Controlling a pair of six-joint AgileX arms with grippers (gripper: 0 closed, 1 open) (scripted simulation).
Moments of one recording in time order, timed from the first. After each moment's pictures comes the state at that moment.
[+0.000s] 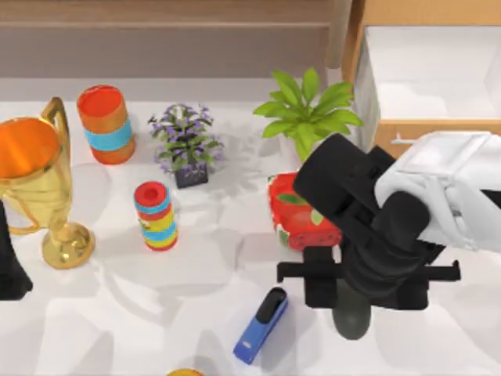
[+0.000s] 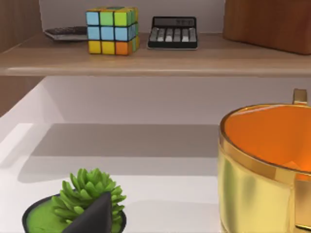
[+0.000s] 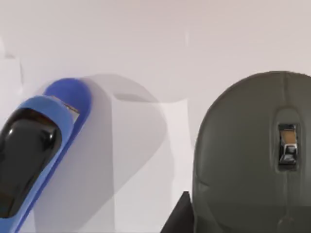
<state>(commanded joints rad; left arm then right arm) 0.00 0.00 0.00 0.00 0.00 0.00 0.81 1.70 1.07 -0.79 0.07 0.82</state>
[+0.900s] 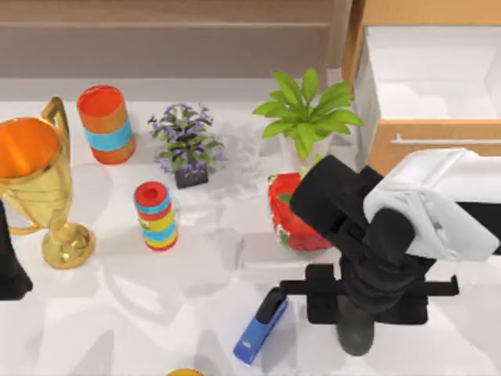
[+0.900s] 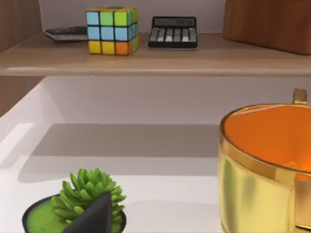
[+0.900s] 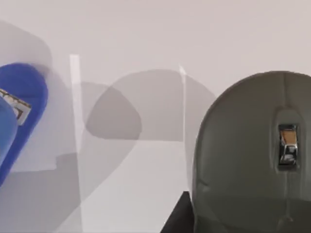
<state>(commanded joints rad) 0.00 0.00 0.00 0.00 0.00 0.00 0.81 1.76 1.03 -0.76 0.07 0.82</state>
